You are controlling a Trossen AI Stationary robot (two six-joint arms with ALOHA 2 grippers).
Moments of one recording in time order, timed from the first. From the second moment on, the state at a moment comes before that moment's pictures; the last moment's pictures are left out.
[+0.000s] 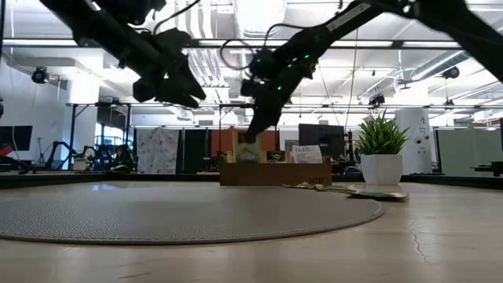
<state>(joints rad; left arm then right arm) 0.12 1.12 0.64 -0.01 -0.32 -0.41 -0.53 2.11 1.77 -0.65 -0.29 -0.35</state>
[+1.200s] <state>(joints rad) 0.13 1.12 0.60 0.00 -0.37 -0.37 -0.49 2.27 1.97 -0.82 -0.18 -0.40</state>
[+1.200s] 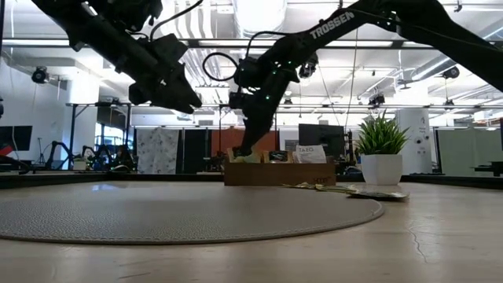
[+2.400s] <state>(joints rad) 0.14 1.12 0.60 0.01 -0.37 -0.34 -0.48 2.20 1.97 -0.84 -0.05 -0.40</state>
